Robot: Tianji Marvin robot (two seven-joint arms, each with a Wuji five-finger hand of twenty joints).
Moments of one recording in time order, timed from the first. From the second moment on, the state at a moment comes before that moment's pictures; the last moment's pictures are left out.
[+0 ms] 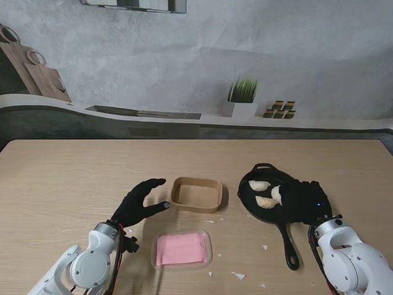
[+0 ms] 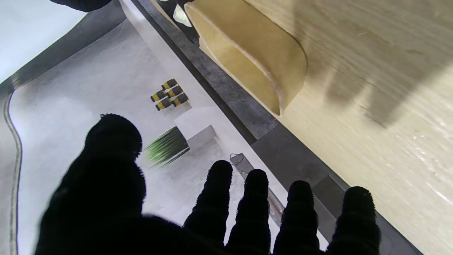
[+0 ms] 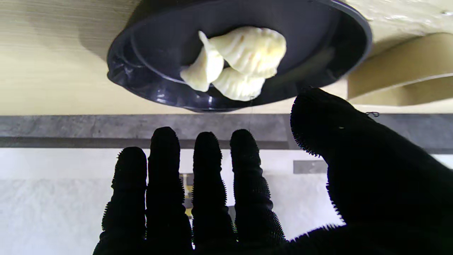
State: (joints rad) left arm 1.68 -1.14 -1.19 -1.57 0.40 -0.17 0.14; right arm -1.84 -1.06 1.54 -1.67 -1.06 -0.11 -0.12; left_hand 0.58 -0.28 0.21 -0.02 0.33 0.11 0.25 0.21 0.25 0.14 0.29 0.26 0.11 0.20 0.20 0.41 0.03 0.38 0.15 0.57; right_hand 0.42 -0.69 1.01 -0.15 0.44 0.03 0.84 0.32 0.46 0.09 0.95 0.45 0.41 0.16 0.94 0.55 0.10 0.11 1.12 0.65
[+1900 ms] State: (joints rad) left arm 1.64 -1.14 -1.19 -1.51 0.49 -0.16 0.16; right arm -1.49 -1.00 1.17 -1.42 -1.33 0.04 0.05; left_hand 0.58 -0.33 0.27 -0.02 0.34 0.11 0.26 0.22 0.30 0.14 0.30 0.28 0.11 0.20 0.20 0.41 -0.07 0.37 0.15 0.57; right_hand 0.39 -0.81 1.11 -0.15 0.54 -0.12 0.89 0.37 0.68 -0.02 0.91 0.44 0.35 0.06 0.79 0.48 -0.02 0.08 0.81 0.61
